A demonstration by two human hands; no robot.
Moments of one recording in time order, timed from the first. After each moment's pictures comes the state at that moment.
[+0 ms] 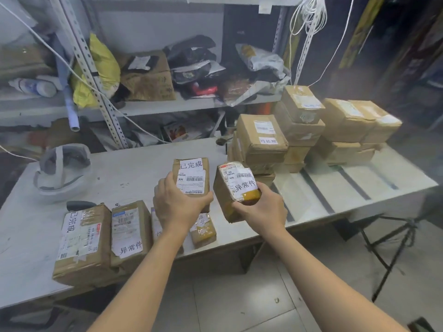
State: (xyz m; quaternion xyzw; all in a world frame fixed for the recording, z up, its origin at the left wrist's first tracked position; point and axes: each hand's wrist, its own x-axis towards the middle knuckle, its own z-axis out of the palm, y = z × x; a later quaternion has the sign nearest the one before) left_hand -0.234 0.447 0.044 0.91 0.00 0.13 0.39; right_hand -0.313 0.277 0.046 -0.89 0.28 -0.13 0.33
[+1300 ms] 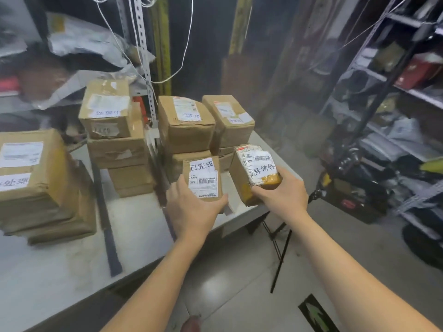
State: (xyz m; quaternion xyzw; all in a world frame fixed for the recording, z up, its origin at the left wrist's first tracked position) left_hand -0.325 -0.134 0.021 0.88 -0.10 0.02 0.47; right_hand -0.423 -0.295 0.075 -0.84 0.43 -0.18 0.27
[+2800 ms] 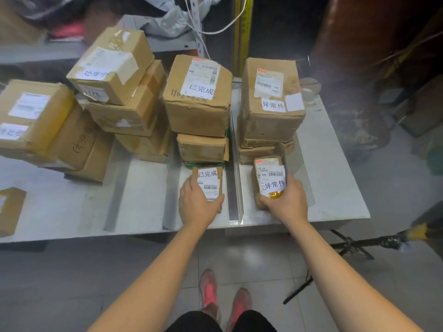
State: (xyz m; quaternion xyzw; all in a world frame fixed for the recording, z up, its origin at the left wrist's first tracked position) left_hand -0.286 -0.268 -0.090 0.95 0.08 -0.05 0.29; right_hand -0.322 -0.481 -0.088 -0.89 0.28 0.01 0.37
